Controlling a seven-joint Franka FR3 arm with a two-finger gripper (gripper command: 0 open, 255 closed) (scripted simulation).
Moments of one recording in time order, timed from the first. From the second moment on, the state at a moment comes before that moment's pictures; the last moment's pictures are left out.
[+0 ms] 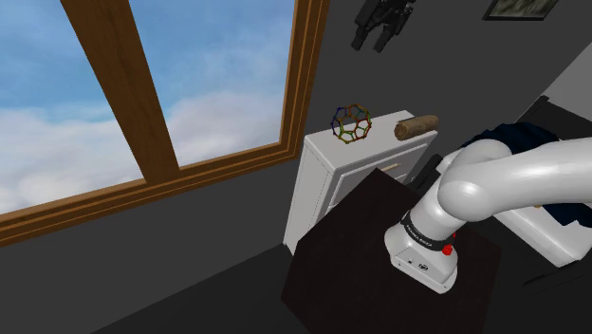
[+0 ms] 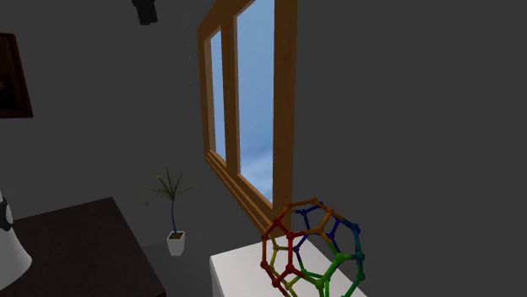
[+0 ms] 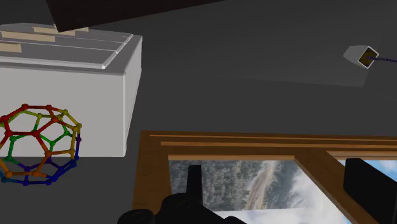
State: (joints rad) arm -0.02 -0.78 -0.03 -2.26 0.12 1.67 0.10
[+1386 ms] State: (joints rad) arm -0.07 -0.57 -0.38 -2.52 -0.04 2.12 -0.38
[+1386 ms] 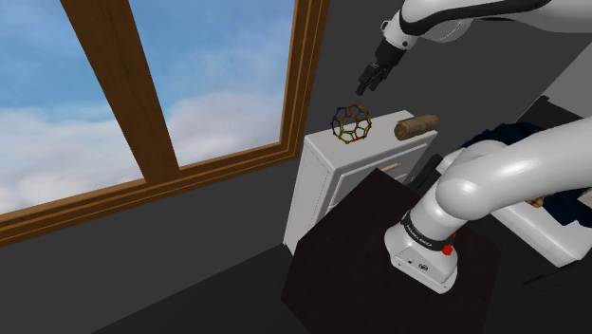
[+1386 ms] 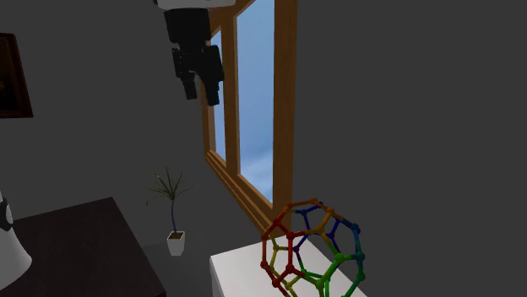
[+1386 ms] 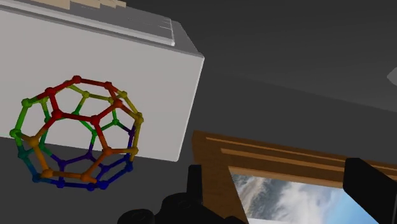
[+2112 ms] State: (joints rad) arm 0.00 -0.18 -0.63 -2.43 0.10 2.37 -0.77
